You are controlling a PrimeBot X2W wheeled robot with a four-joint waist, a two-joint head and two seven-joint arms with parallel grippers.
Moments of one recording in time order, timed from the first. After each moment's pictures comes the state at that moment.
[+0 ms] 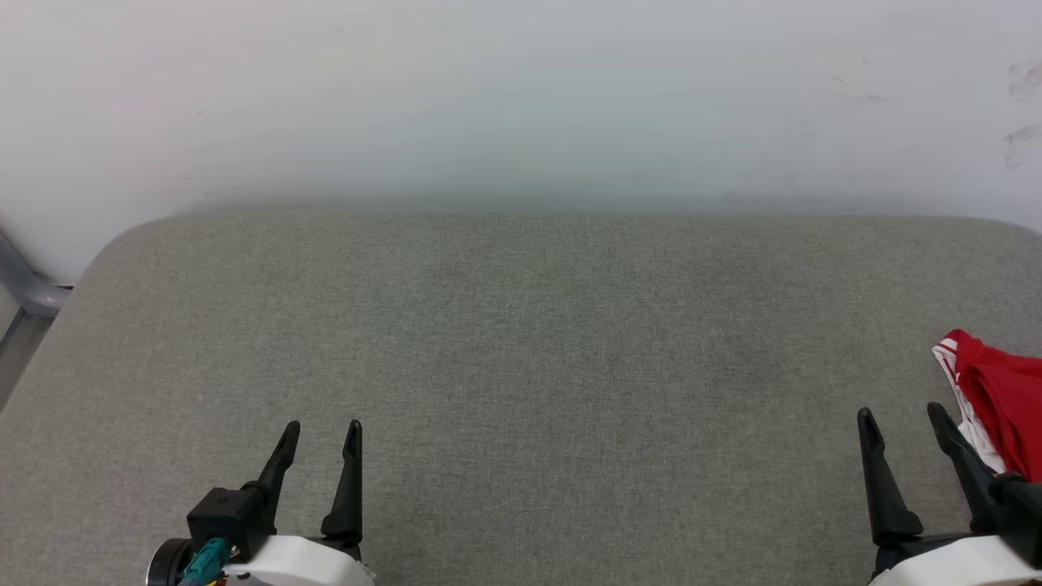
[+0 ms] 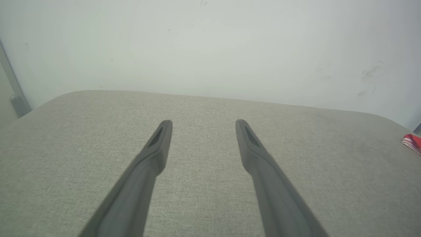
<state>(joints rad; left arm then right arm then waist) 0.02 0.15 -0.13 0.17 -0.30 -0.02 -0.26 0.17 -0.05 -0.11 -0.22 0.11 0.13 0.02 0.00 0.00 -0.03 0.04</state>
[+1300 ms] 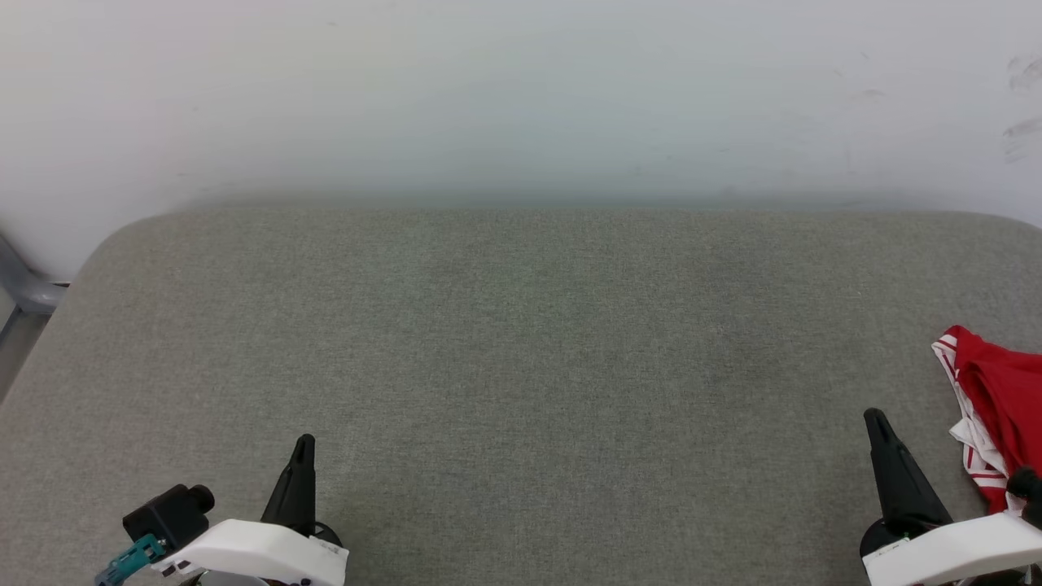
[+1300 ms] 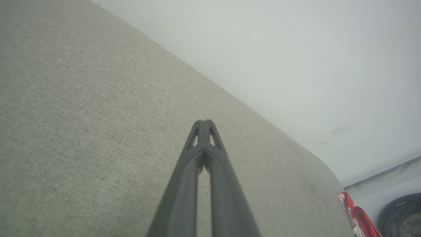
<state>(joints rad) 0.00 0.11 -0.05 0.22 -0.75 -0.06 -0.13 0.10 -0.06 -0.10 -0.03 0.64 0.13 0.04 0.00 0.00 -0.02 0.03</state>
